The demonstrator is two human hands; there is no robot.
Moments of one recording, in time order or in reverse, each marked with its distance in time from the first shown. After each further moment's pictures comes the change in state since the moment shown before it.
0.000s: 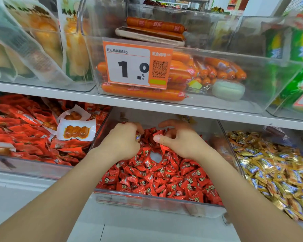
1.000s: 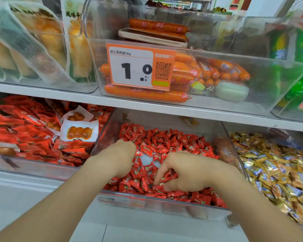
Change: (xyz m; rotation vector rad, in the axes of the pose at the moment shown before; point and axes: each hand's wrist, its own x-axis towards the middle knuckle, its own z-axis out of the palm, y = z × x) left_hand -0.030 -0.003 0.002 0.410 -0.287 -0.078; right_hand -0.050 -0.029 -0.007 -0.509 -0.632 -0.173
